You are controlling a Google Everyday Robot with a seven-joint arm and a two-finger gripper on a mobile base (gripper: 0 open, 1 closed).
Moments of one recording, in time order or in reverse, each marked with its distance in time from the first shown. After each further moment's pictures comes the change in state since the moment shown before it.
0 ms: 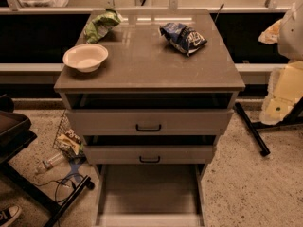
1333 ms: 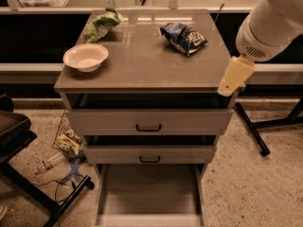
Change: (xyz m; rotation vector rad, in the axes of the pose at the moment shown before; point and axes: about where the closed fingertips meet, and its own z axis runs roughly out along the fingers) arm -0.021 -0.097 0.062 0.359 0.045 0.181
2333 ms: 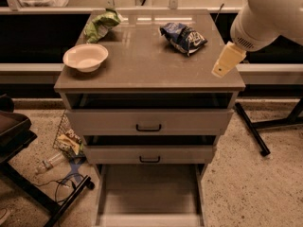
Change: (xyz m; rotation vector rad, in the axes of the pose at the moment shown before) arm -0.016 -0.051 0.016 0.201 -0.046 0.109
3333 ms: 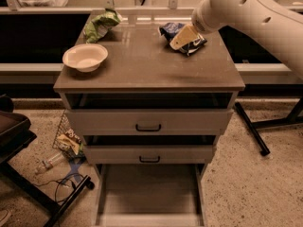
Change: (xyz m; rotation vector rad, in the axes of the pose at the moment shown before) arm -0.124 -0.027 0.125 -0.063 -0.307 0.216
